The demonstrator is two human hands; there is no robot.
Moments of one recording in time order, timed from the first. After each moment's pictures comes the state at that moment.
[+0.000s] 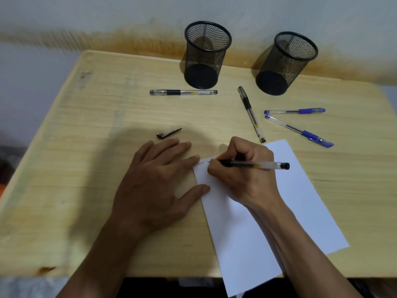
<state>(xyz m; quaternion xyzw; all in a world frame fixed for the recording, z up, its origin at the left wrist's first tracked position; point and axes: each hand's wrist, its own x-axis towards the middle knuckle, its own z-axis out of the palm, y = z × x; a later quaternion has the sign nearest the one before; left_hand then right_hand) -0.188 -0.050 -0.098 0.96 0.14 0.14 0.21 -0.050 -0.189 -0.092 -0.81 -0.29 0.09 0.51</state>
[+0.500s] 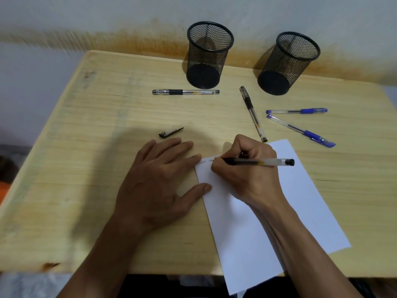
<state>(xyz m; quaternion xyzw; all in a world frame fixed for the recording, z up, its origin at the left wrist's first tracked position) -0.189 -0.051 -0.097 0.96 0.14 0.14 0.22 -0.050 -0.189 -0.092 -0.80 -0.28 0.10 0.53</state>
